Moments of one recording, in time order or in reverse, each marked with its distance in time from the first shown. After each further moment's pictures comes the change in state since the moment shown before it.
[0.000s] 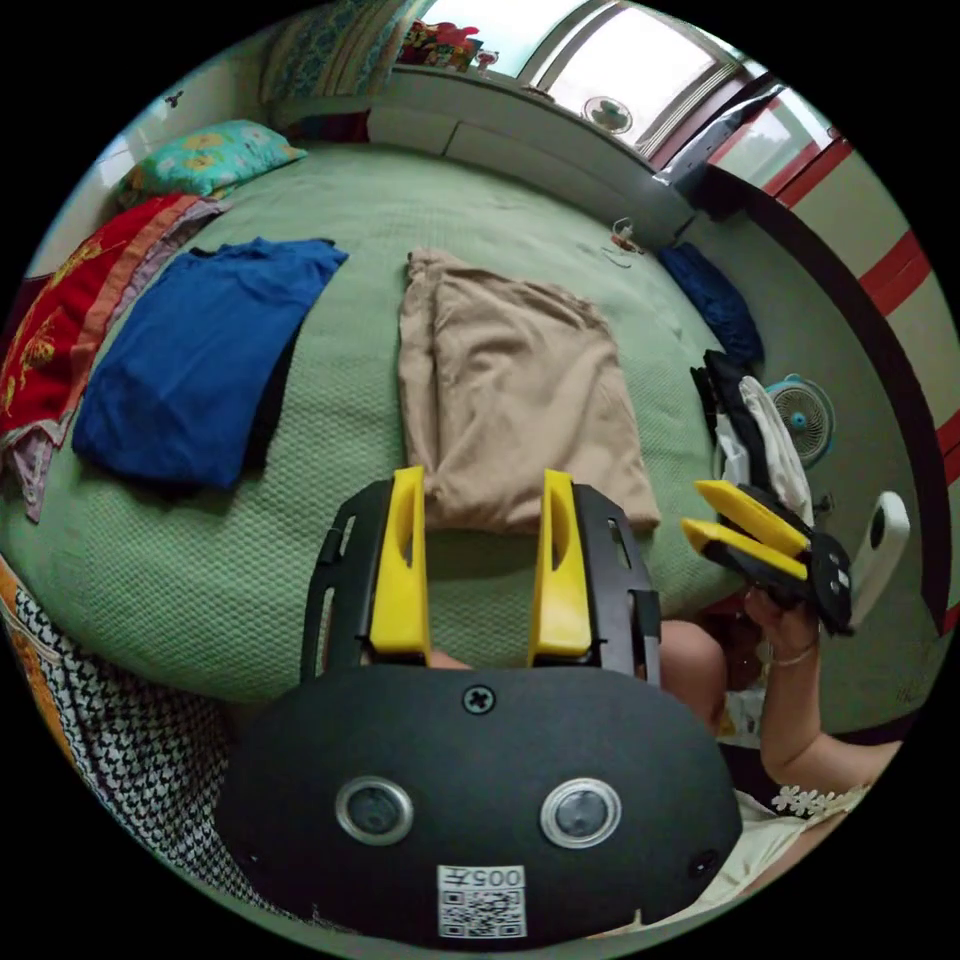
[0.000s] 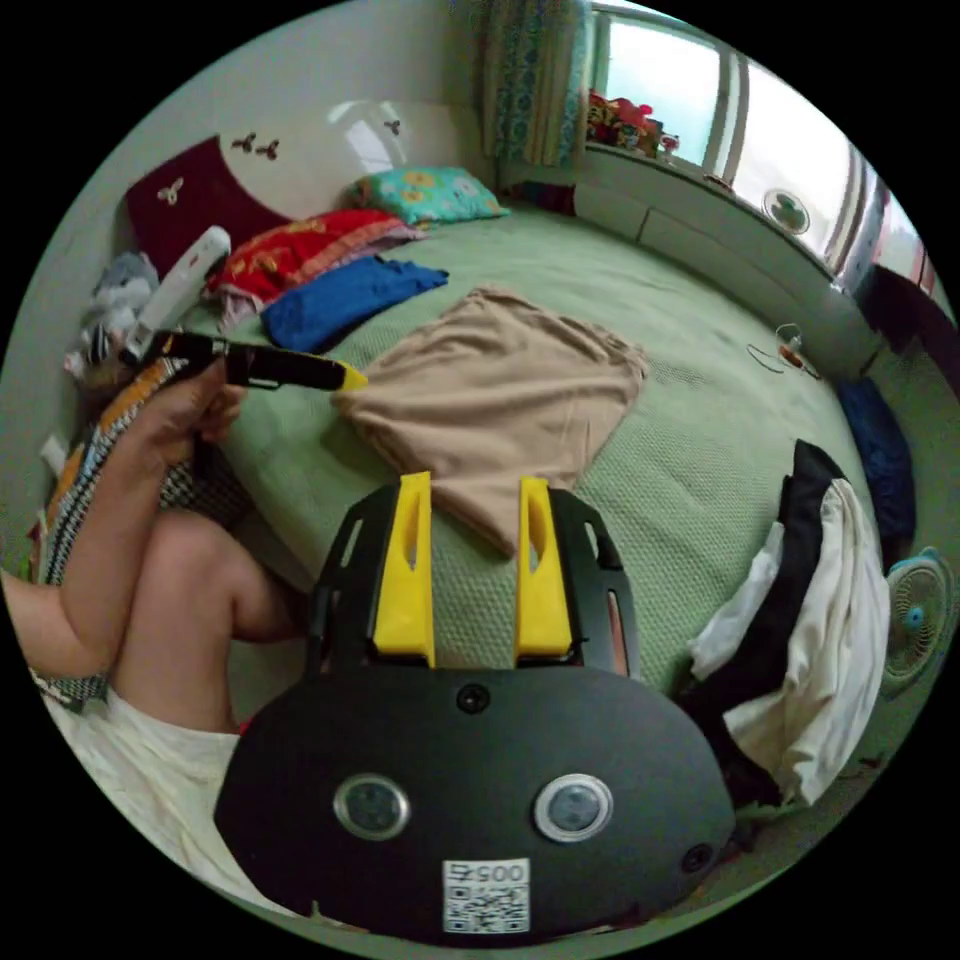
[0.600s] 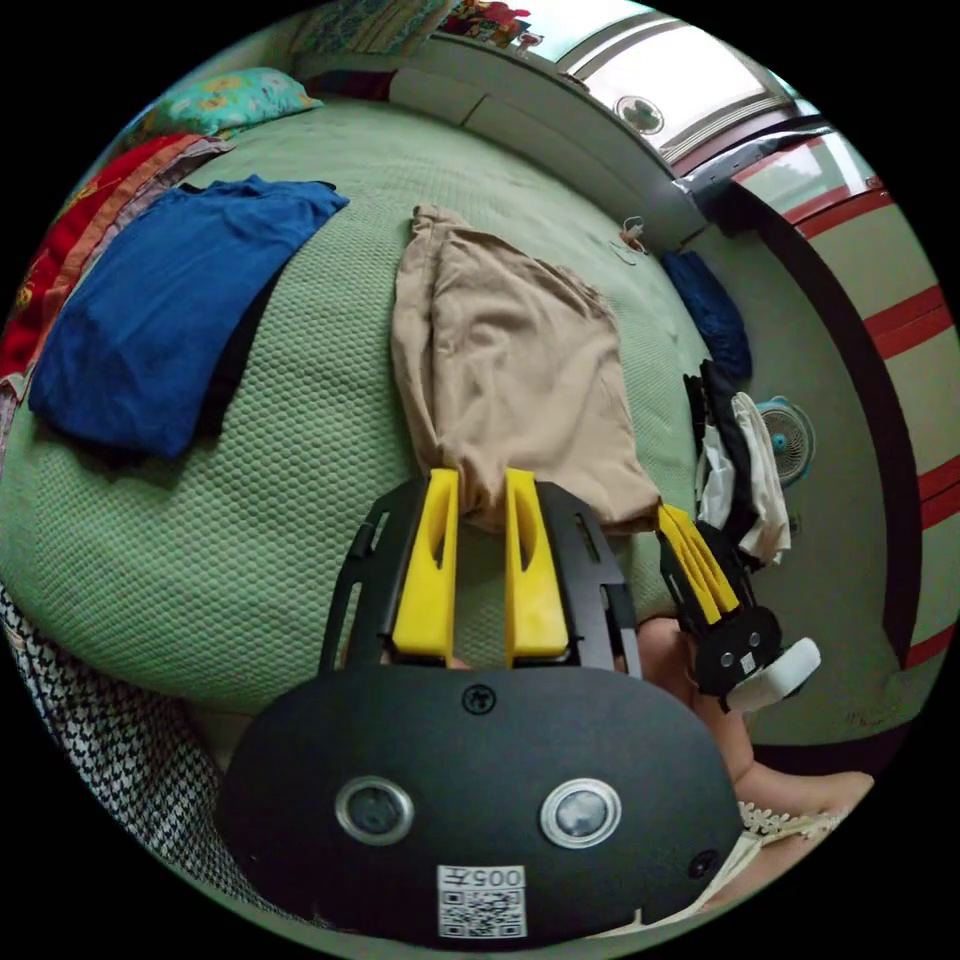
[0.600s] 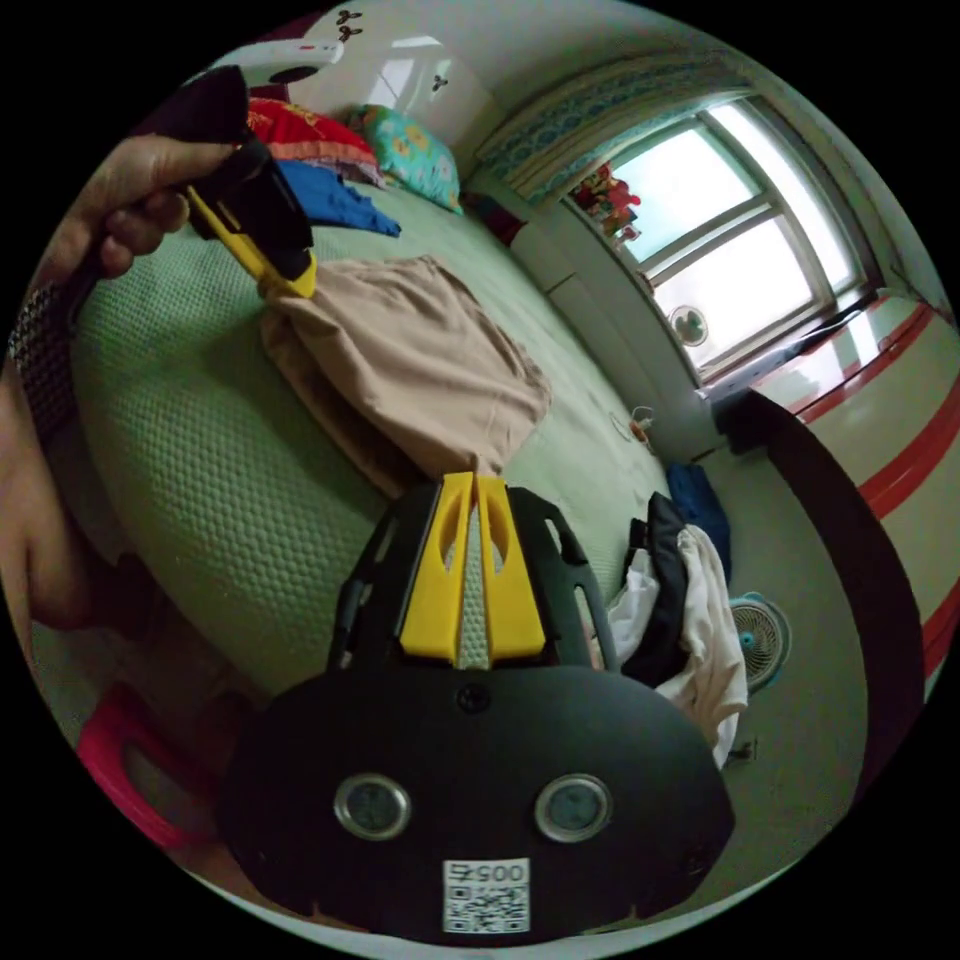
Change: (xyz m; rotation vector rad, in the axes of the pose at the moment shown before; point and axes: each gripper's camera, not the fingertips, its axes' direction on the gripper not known) left arm -0.002 -0.052 0.042 0.000 0.138 -0.067; right arm -0.108 0.061 0.011 0.068 0.601 -0.205
